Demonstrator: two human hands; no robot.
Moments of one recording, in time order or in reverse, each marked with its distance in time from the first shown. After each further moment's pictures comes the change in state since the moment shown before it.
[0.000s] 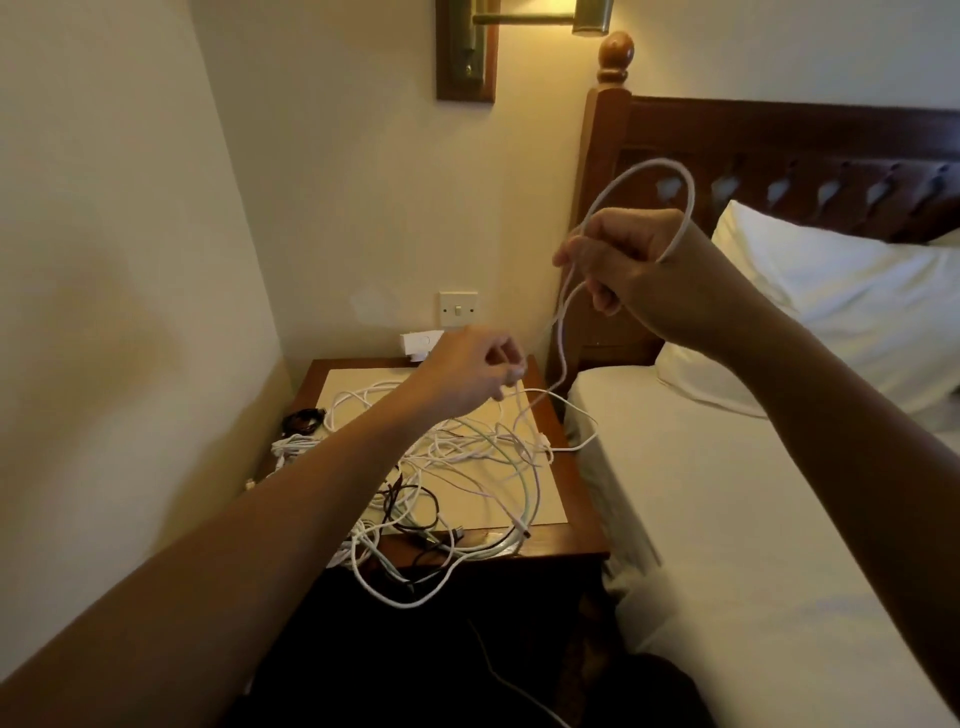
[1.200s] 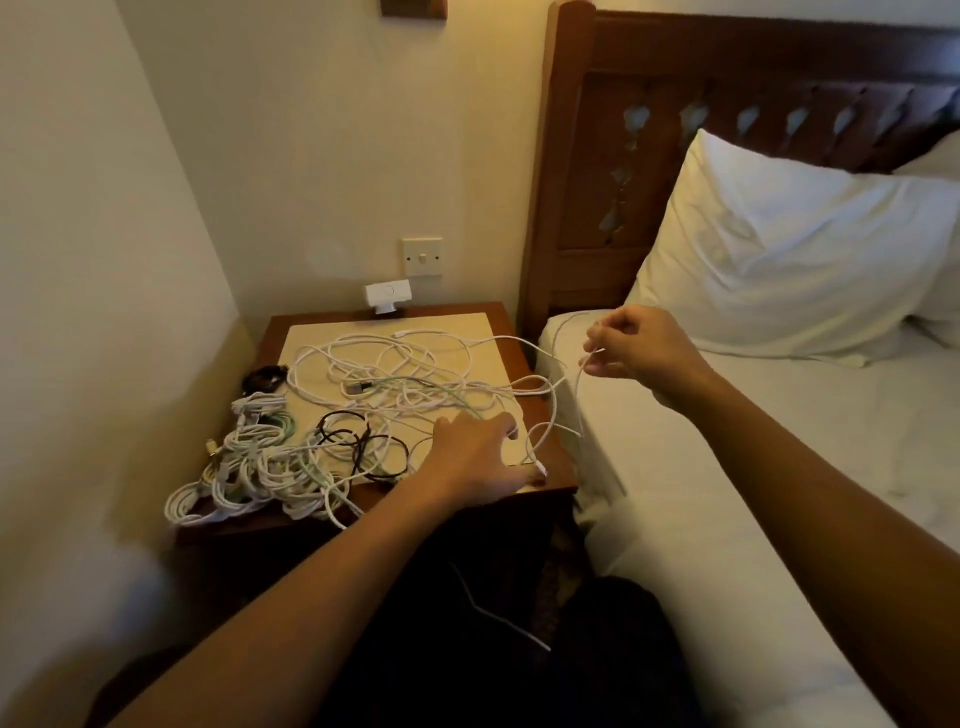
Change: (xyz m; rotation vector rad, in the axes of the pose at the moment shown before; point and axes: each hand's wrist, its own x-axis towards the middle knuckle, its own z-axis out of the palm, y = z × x) left_hand -0.057 -0.041 0.127 0.397 -0.282 -0.143; right_hand -0.081 0.138 0.055 0.240 0.144 0.751
